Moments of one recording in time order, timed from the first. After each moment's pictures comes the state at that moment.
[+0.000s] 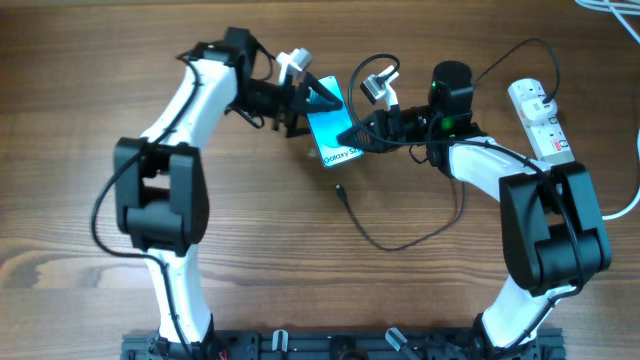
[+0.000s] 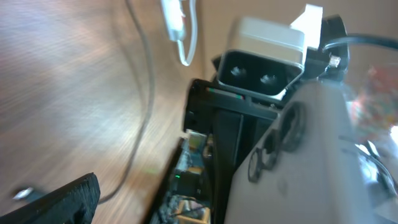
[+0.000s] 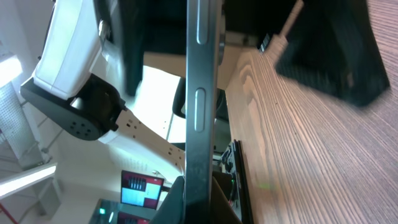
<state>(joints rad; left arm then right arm) -0.17 2.16 1.74 -1.13 1.30 0.03 0.22 1.92 0.99 0.62 -1.56 0.97</state>
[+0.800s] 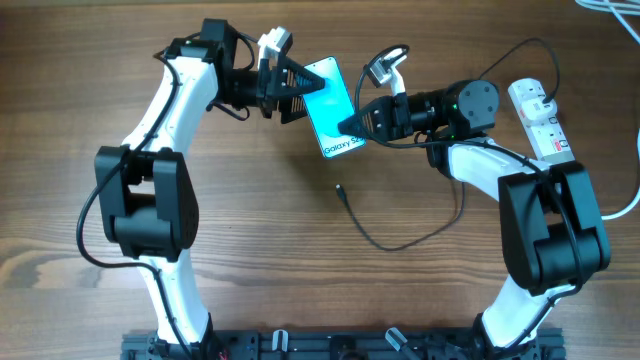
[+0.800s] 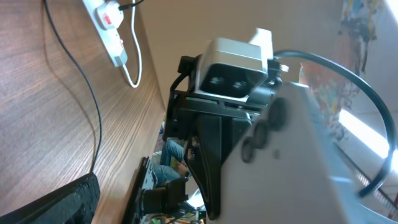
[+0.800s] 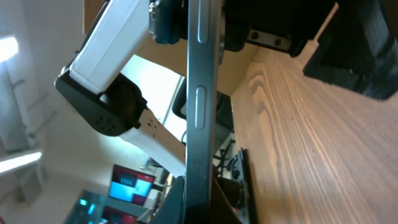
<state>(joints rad) -0.12 2.12 1.74 -1.13 1.54 0.12 0.22 1.92 0.99 1.40 -1.56 1.64</state>
